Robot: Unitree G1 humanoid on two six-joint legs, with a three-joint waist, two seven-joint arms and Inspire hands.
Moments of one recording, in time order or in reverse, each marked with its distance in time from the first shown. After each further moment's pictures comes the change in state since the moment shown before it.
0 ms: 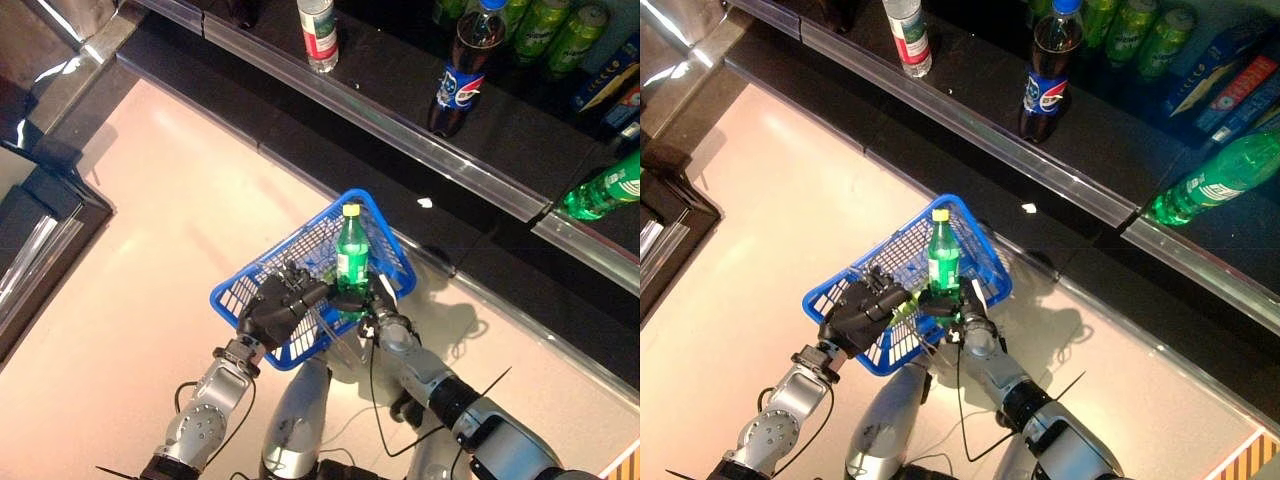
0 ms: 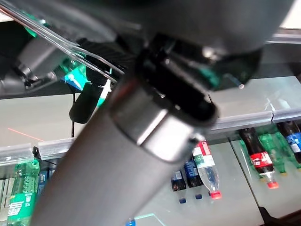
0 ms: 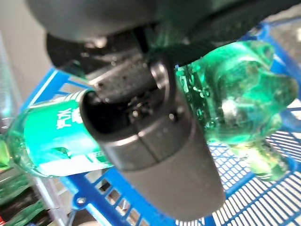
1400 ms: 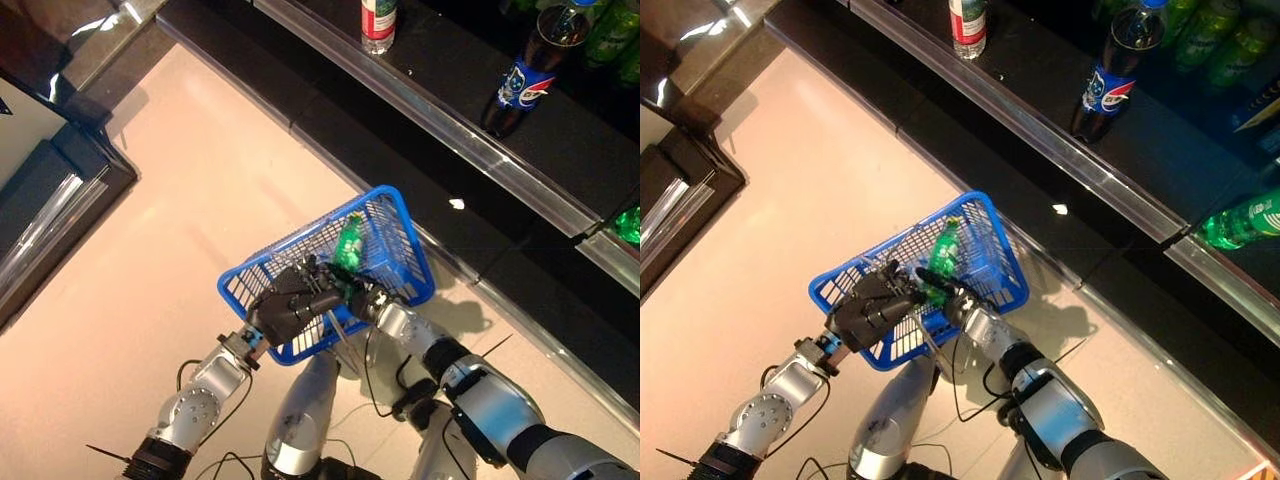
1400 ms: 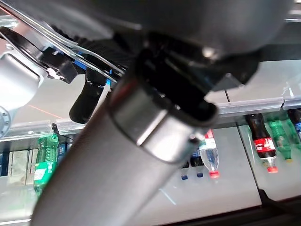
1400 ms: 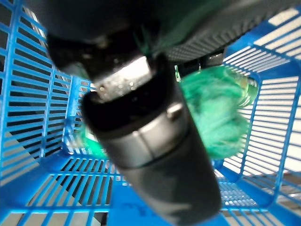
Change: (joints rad) left arm -0.079 0.066 -0.015 0.002 -0.017 0.112 -0.154; right arm -0.263 0.049 -0.137 0.392 0.683 0.130 0.327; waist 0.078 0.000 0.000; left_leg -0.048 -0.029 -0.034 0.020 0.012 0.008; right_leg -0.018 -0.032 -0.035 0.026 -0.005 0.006
